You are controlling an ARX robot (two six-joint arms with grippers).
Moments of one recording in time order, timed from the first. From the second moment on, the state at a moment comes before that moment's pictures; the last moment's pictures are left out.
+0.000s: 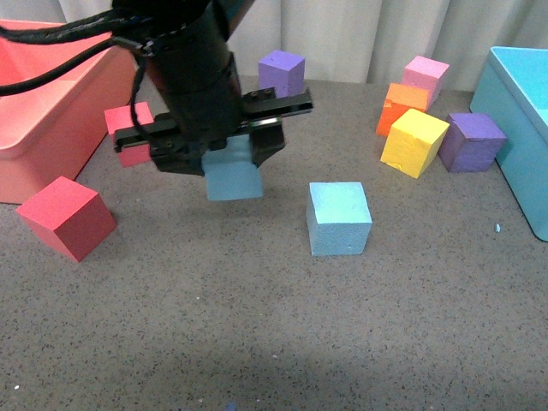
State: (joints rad) left arm -0.45 2.14 1.46 -0.42 -0.11 -0.58; right arm 0.00 0.00 0.00 0.00 0.00 0.00
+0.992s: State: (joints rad) left arm -0.65 2.28 1.77 -0.65 -0.14 -0.86; right arm 0.00 0.00 0.00 0.00 0.00 0.00
